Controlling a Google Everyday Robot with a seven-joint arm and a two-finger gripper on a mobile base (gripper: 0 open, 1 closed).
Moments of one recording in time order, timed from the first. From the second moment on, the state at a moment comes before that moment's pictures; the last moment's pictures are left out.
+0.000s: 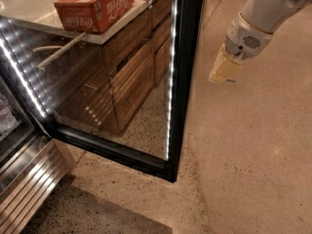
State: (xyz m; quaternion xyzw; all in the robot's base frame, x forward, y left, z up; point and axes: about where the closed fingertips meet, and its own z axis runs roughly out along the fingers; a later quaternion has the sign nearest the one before) arm 0.565 -0.168 0.896 -0.61 0.77 0.11 0.14
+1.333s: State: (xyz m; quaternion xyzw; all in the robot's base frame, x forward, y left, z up) arm 0.638 -0.125 0.880 -0.62 0.77 0.10 0.10
